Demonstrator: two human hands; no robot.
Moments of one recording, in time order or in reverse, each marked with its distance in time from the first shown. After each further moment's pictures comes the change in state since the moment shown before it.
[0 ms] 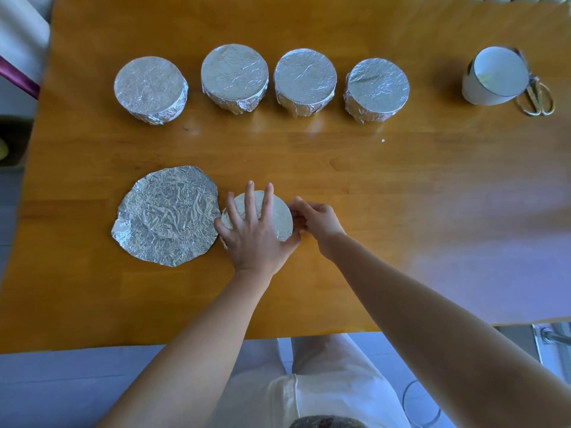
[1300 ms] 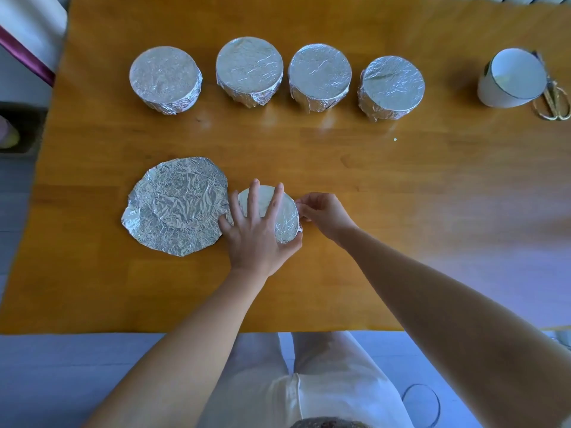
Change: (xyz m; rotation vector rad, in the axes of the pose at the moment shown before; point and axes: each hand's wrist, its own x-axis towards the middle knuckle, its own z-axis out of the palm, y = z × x) left_hand -0.010 -0.021 0.001 -0.009 0.029 0.077; right_hand 0.019 0.006 -0.007 -0.392 -0.095 -0.234
